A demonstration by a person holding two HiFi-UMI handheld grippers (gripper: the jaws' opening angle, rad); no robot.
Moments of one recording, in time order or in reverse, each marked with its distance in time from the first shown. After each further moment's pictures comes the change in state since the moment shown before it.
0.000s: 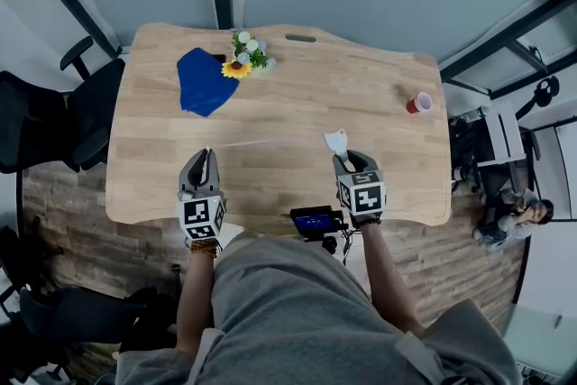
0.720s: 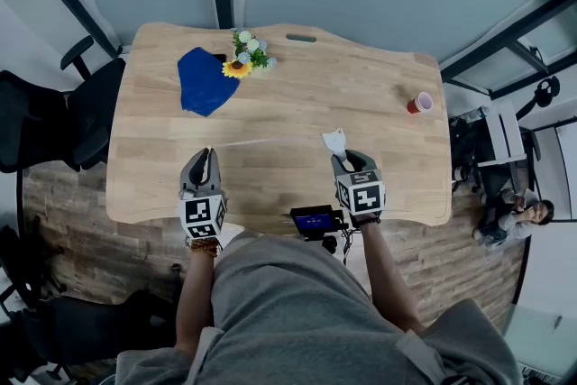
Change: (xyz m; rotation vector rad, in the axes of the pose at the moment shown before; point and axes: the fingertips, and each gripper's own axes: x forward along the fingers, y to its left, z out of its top) left arm 0.003 -0.001 -0.002 0.010 0.004 -0.003; right arm 0.003 0.004 0.000 -0.012 0.007 0.013
